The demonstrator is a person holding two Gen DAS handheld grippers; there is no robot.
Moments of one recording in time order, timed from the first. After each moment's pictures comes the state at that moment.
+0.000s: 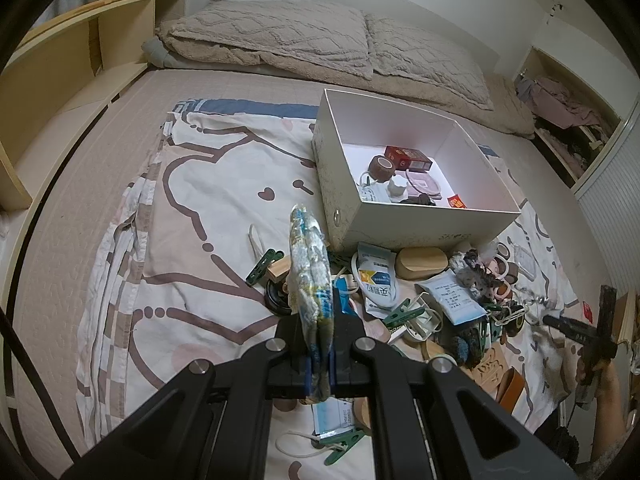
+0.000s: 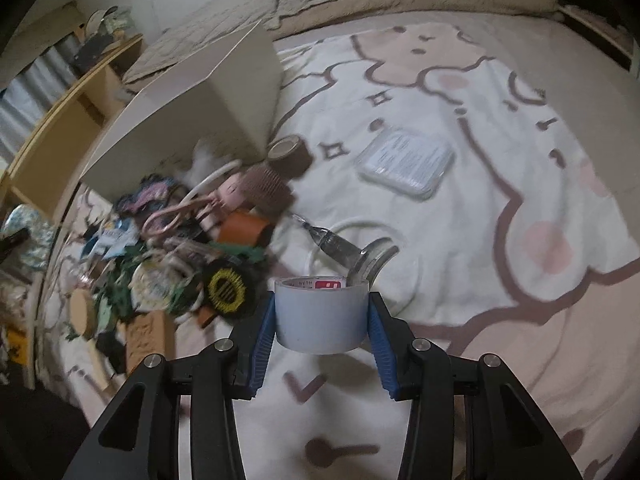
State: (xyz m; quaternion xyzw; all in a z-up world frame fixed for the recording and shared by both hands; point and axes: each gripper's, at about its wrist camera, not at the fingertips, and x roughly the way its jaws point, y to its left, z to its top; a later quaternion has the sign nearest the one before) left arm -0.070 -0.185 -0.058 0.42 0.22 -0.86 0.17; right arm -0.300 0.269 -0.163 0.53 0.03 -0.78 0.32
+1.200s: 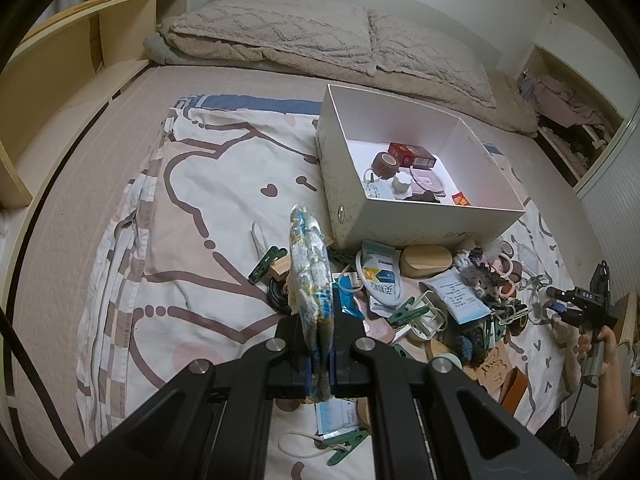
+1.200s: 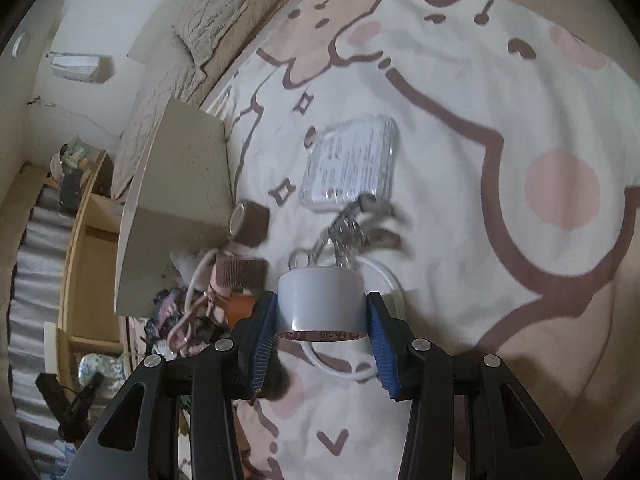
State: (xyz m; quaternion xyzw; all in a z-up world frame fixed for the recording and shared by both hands) left arm -0.073 -0.189 -0.063 0.42 0.22 -0.86 0.18; right arm -0.369 0.306 -0.193 0.59 -0.23 -0.73 0.26
